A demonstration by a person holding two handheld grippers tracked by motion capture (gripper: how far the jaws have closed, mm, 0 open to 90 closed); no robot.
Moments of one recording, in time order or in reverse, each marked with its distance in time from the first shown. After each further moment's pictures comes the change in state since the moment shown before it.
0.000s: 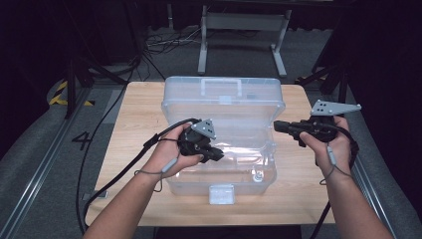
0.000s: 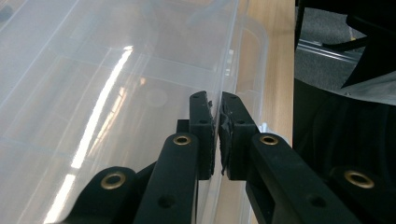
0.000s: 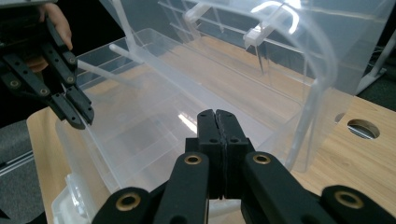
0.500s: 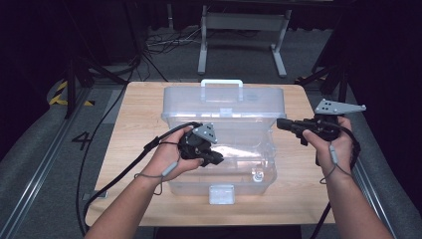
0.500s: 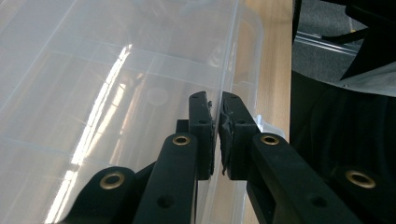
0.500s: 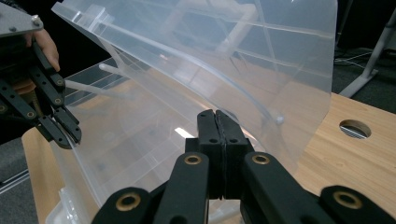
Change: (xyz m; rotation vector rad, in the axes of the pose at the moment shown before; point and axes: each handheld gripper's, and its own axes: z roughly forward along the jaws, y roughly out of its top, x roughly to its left) left arm -0.006 -0.002 0.003 0.027 0.006 0.012; right arm -0.007 -0.004 -0.004 -0.046 -0.015 0.041
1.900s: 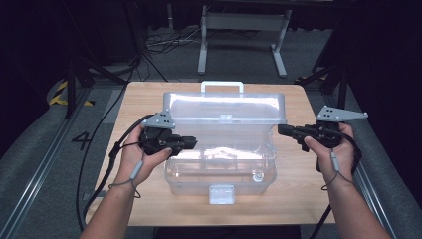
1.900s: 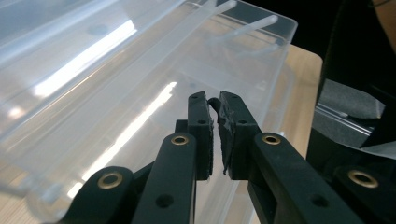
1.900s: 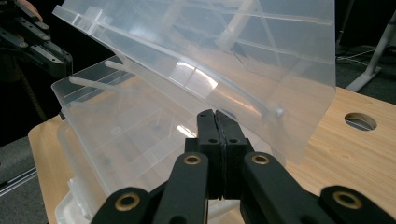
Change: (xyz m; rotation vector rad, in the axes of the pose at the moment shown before) left arm 0.006 -0.048 -0.068 -0.257 0.172 -0.218; right arm 0.007 -0.012 -0.006 0.001 -0.001 0.004
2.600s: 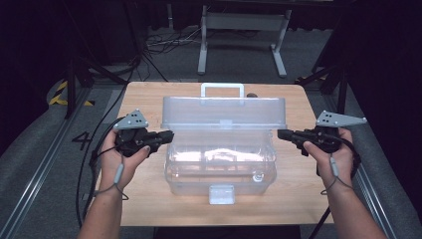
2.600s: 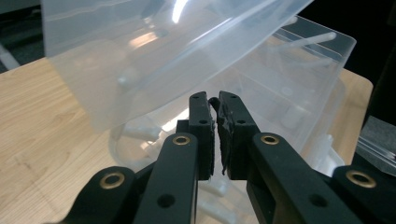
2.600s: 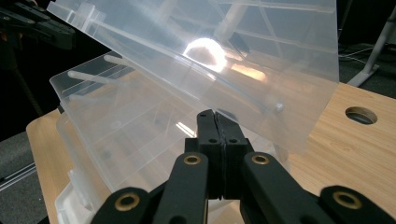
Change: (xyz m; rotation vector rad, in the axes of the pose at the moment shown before) left arm 0.018 -0.031 -0.033 -0.095 0.168 -0.101; right arm 0.005 -0.010 -0.001 0.010 -0.008 -0.007
